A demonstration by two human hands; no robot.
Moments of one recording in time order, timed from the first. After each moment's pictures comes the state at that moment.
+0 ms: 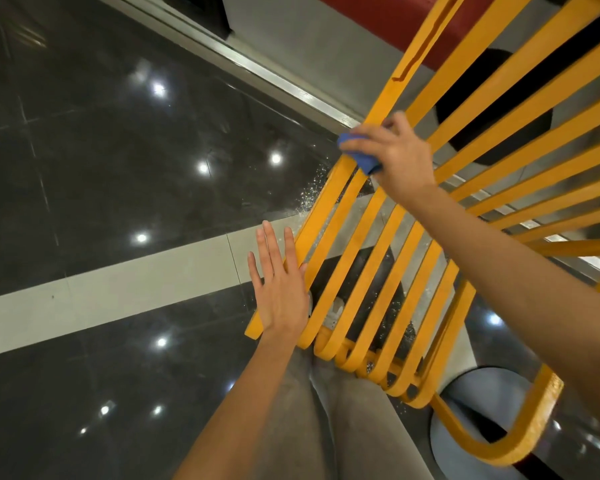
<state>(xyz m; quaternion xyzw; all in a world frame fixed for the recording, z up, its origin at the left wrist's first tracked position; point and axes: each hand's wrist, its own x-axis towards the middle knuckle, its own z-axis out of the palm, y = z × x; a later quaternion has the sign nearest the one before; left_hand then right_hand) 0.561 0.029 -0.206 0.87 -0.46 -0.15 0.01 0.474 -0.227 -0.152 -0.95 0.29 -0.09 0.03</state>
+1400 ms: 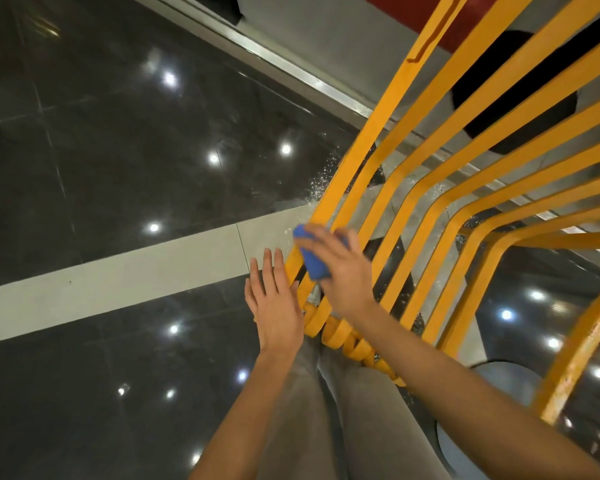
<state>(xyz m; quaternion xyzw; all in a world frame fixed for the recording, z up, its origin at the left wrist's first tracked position) 0.553 0.083 -0.214 0.89 -0.39 -0.23 0.07 0.473 -0.030 -0.187 -0.88 0.37 -0.15 0.24</state>
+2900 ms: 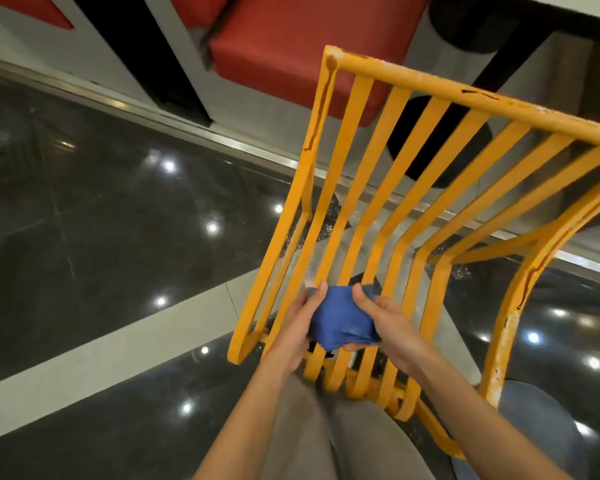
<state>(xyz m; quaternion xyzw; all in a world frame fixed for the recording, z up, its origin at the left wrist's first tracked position) 0.489 -0.007 -0.082 0.61 -0.01 -0.69 0.40 0.344 -0.065 -0.044 -0.32 0.57 -0.09 0.75</state>
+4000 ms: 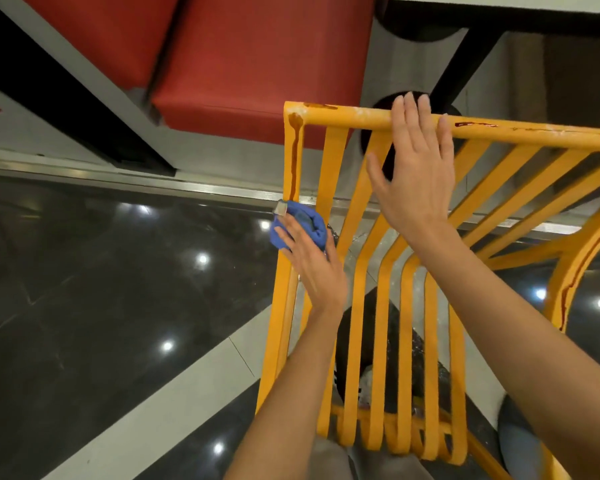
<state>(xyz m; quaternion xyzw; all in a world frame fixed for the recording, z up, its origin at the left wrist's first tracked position) 0.494 -0.216 -0.151 0.77 -0.38 -0.29 0.43 0.399 -0.313 -0.036 -0.74 0.64 -0.19 -0.04</state>
